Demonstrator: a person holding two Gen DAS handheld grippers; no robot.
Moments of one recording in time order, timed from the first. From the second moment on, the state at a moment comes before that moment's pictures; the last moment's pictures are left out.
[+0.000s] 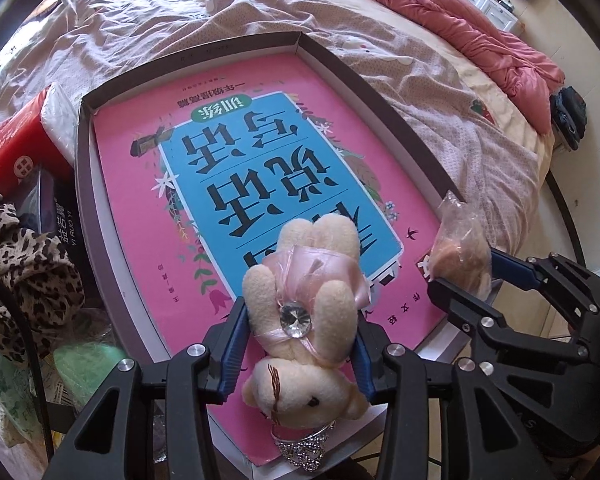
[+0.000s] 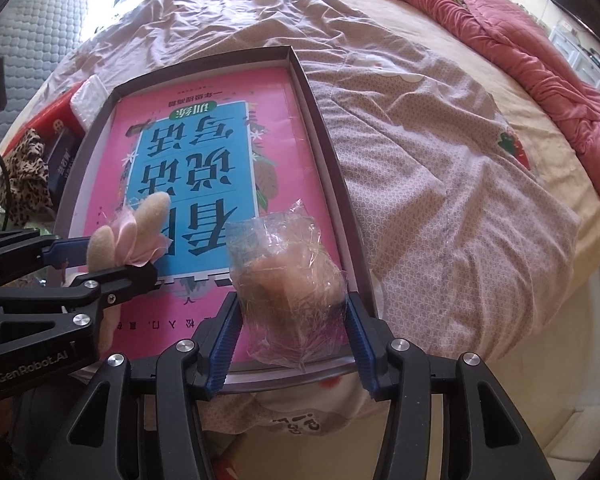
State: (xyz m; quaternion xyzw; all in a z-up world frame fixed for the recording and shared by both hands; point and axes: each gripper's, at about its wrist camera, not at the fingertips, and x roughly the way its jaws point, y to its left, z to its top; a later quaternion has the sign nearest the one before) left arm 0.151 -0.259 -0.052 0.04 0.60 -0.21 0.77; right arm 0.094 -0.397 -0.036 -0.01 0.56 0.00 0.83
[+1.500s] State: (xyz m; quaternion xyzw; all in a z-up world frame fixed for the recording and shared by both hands) left arm 0.140 -0.234 -0.004 0.07 0.55 -0.16 0.82; right arm 0.077 -0.408 0.006 0.03 0.52 -0.02 0.85
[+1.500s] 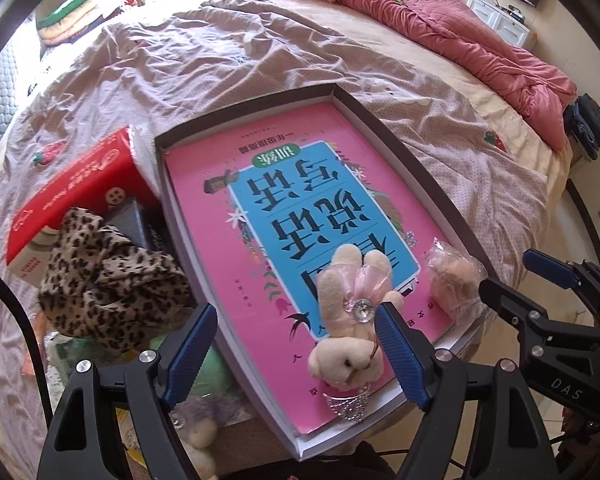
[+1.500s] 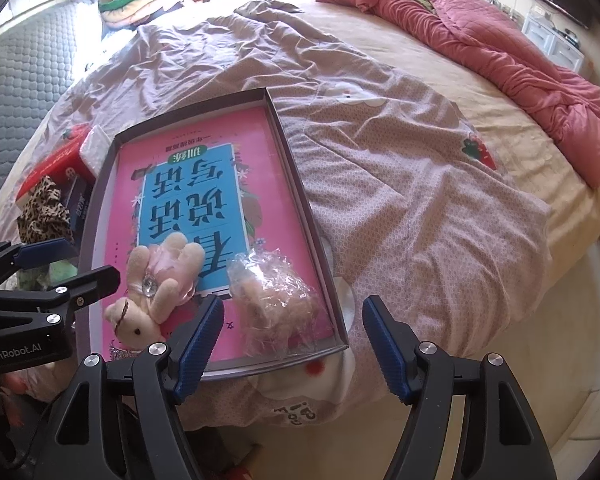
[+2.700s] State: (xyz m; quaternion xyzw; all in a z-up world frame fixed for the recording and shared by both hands) left arm 0.094 -0.193 0.038 0.06 0.51 -0.12 0.85; right arm 0.056 -0.359 0.060 0.00 0.47 0.00 0.88
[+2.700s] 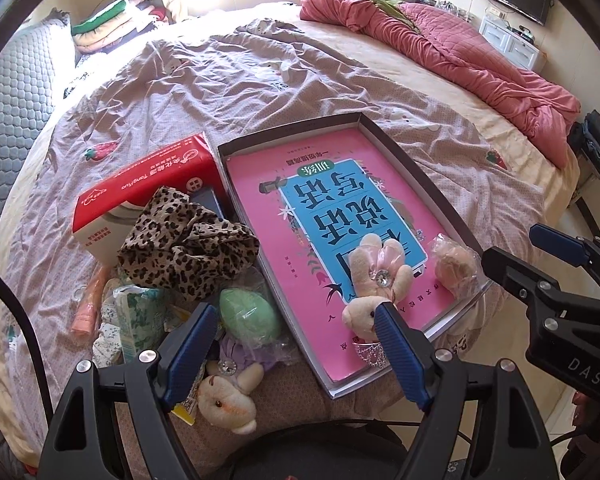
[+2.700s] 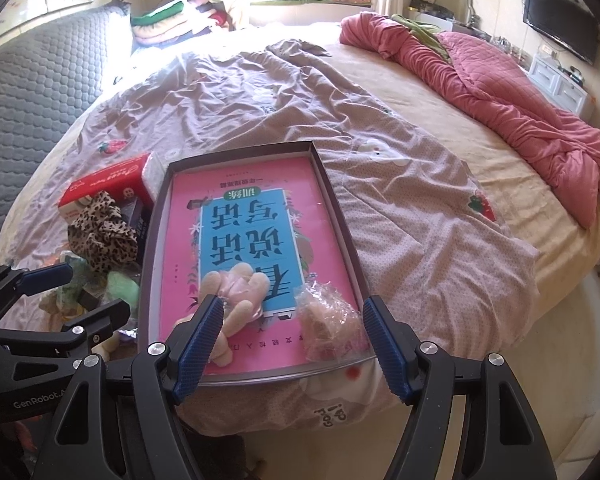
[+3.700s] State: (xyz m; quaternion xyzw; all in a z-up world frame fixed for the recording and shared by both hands) left arm 0.076 -0.129 0.067 0.02 0.49 -0.09 0.86; right arm 0.047 -0.305 0.094 0.00 0.44 0.06 0.89
